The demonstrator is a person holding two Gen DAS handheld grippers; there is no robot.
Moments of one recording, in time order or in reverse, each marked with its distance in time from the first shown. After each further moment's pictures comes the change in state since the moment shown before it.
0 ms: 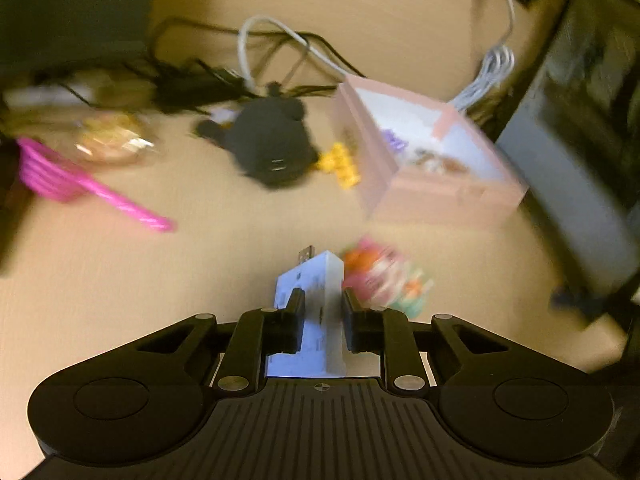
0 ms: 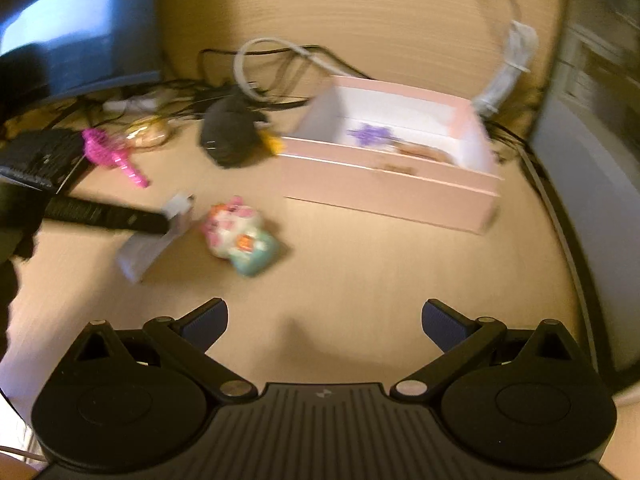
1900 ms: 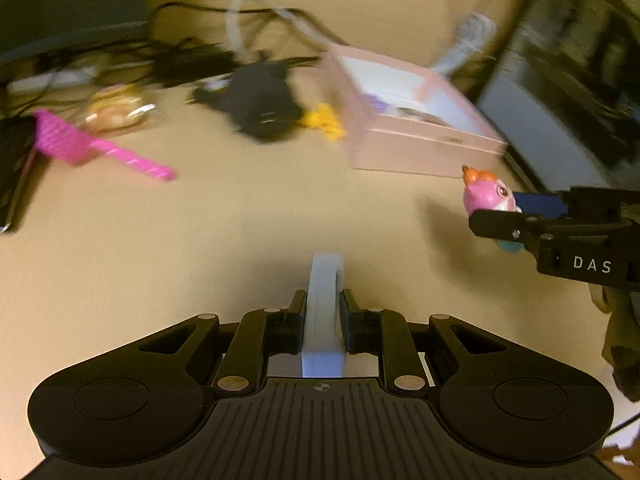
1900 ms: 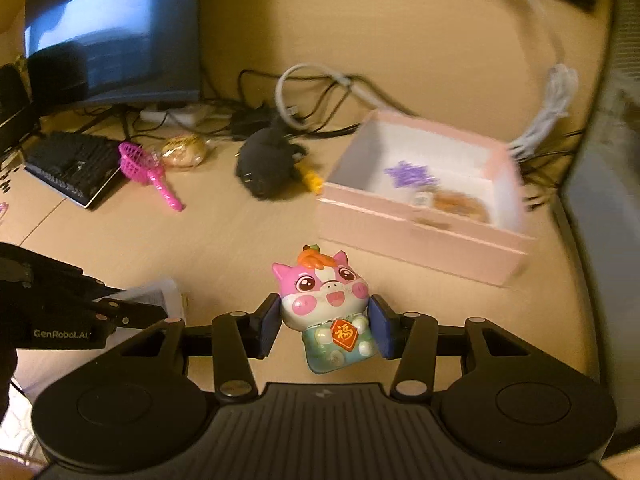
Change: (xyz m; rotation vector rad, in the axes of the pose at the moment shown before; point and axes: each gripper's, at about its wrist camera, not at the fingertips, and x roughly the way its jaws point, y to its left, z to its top) left arm -0.023 -0.014 -0.021 0.012 0.061 -0.088; right arm -0.021 -0.009 0.022 -0.066 -0.057 0.079
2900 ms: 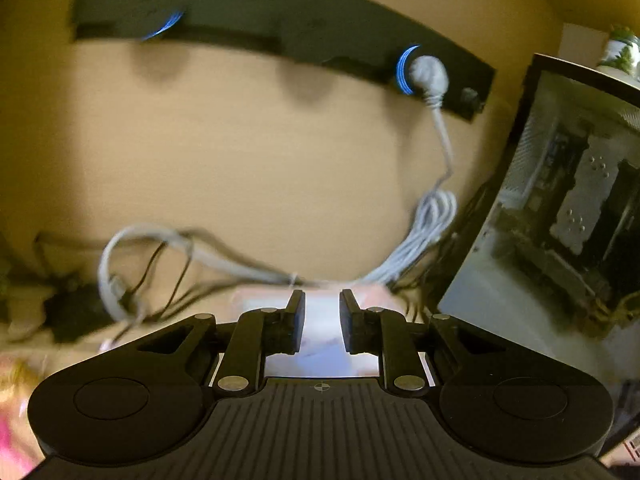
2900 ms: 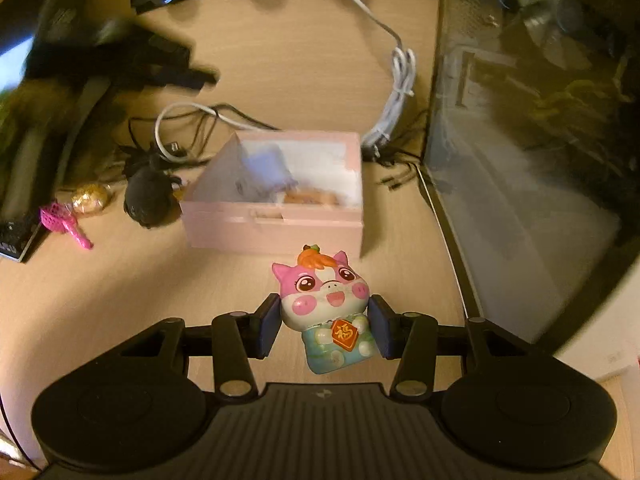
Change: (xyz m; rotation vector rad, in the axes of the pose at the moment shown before) left arm 0.046 -0.071 0.181 0.036 -0.350 -0.064; right arm -0.043 -0.075 -0.028 0.196 -0.062 -0.190
